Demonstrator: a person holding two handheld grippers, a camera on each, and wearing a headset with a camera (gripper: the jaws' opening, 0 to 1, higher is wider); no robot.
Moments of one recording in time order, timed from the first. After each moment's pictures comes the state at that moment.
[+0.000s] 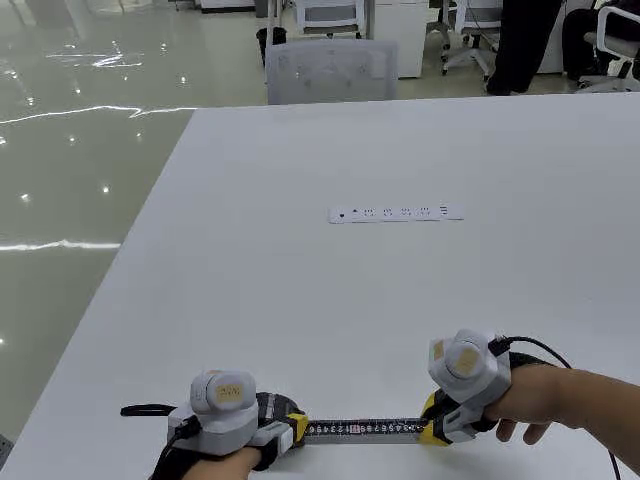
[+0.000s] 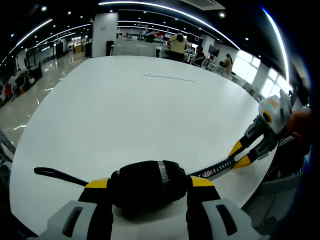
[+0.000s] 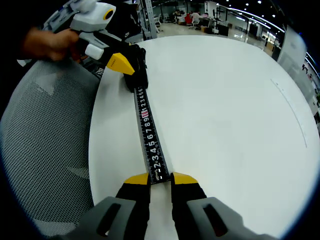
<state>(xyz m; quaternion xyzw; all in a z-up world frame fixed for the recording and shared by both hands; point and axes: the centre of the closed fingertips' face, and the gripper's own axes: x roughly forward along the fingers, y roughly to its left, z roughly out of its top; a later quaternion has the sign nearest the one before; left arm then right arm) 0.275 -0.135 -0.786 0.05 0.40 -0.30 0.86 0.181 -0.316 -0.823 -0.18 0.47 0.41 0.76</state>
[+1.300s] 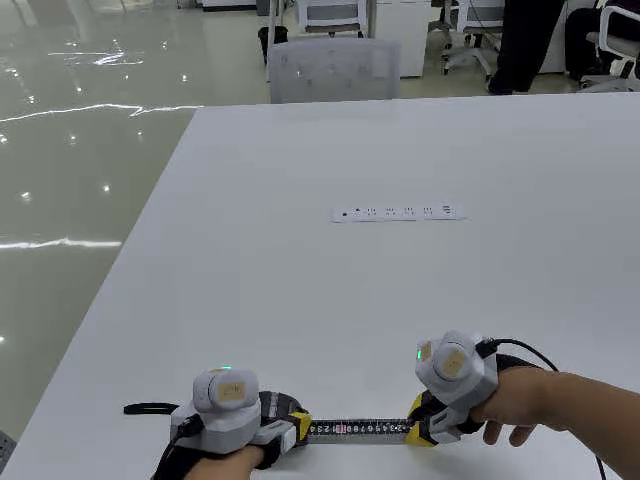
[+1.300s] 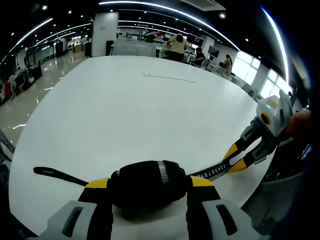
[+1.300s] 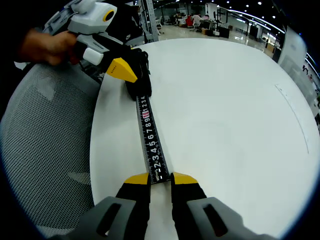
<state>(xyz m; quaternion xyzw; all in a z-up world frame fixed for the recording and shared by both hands) 0.276 -0.135 -0.785 0.05 0.40 -0.30 0.86 0.190 -0.293 -0.823 -0.18 0.47 0.41 0.76</state>
